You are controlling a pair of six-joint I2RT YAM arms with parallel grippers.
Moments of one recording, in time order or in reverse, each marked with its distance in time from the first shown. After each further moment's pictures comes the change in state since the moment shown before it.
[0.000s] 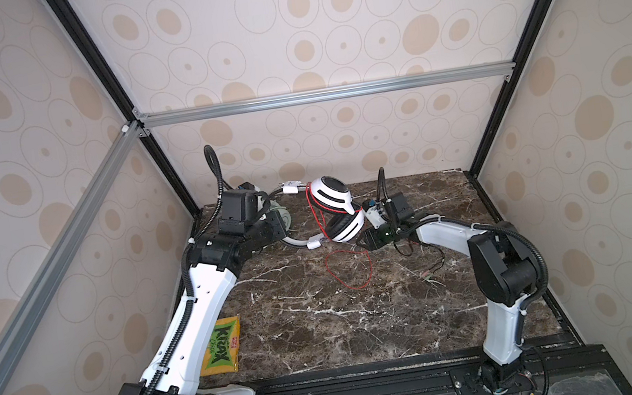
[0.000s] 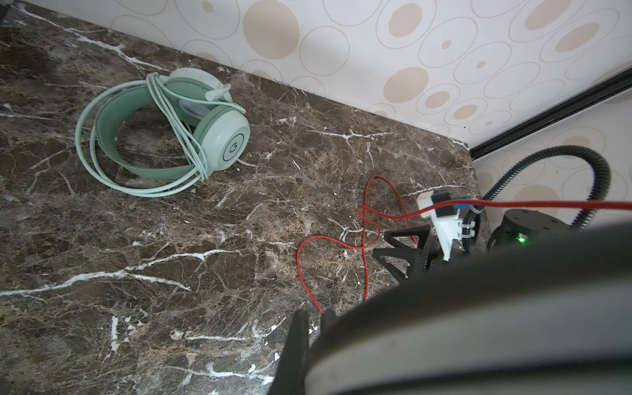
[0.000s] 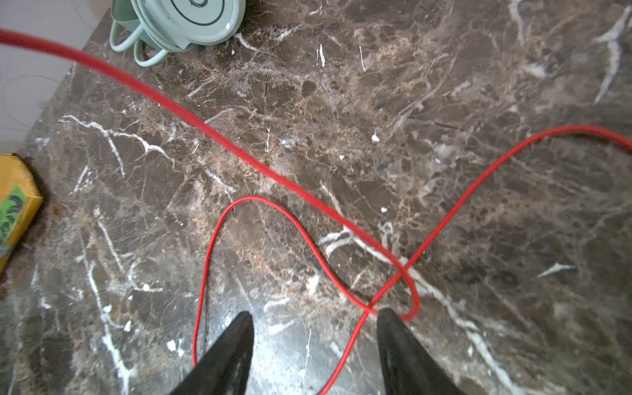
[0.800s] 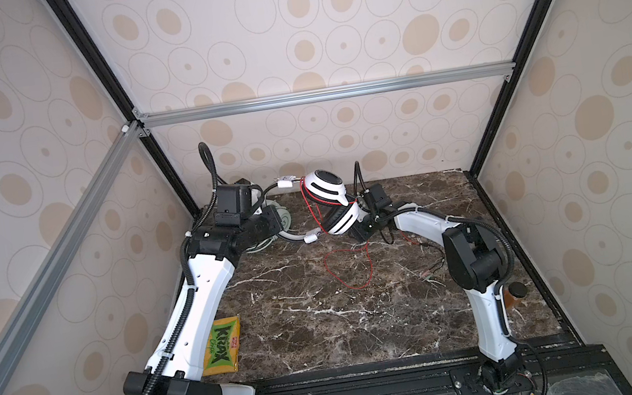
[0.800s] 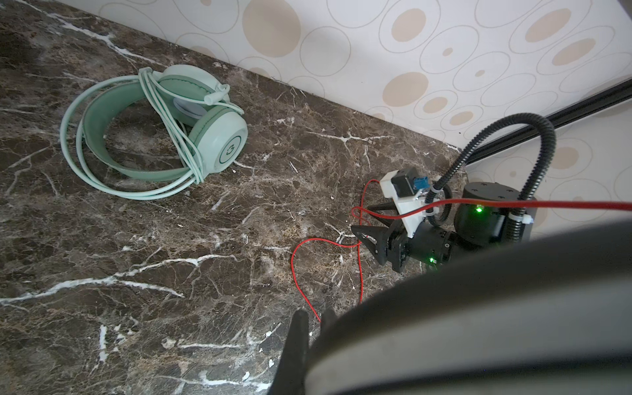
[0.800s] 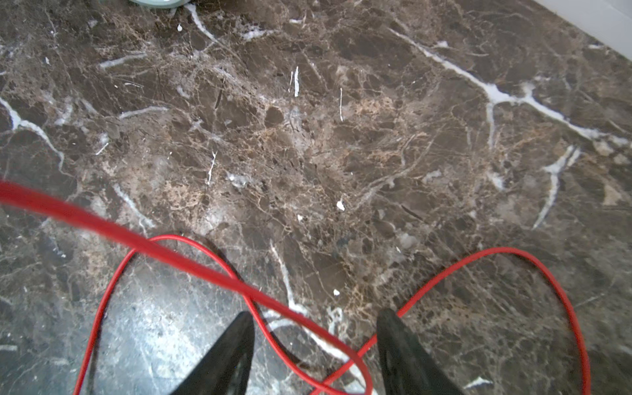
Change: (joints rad) left arm 0.063 0.056 0.034 -0.001 0.083 0.000; right arm 0.050 0.220 0.330 -0.146 0.158 -0.225
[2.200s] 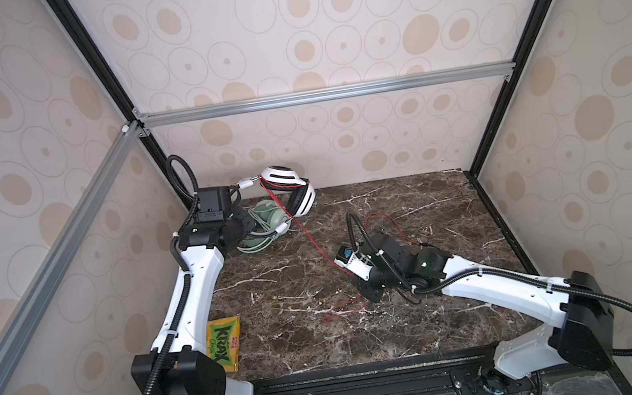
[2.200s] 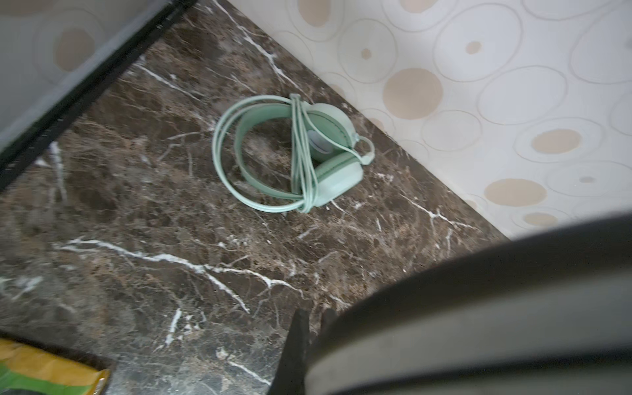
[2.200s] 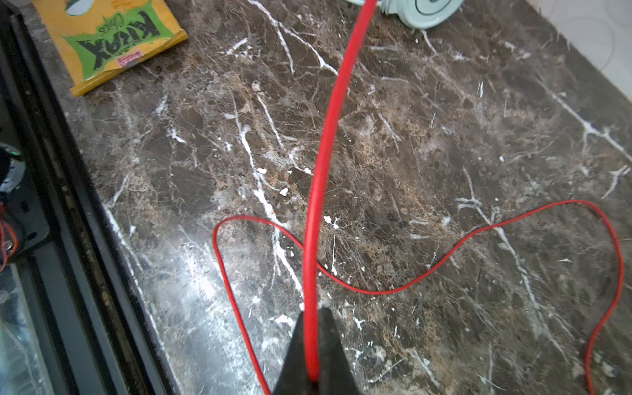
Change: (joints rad) left arm 0.182 0.069 -0.037 0.010 -0.220 -0.164; right arm 0.485 -0.814 -0.579 -0.136 0.209 0.121
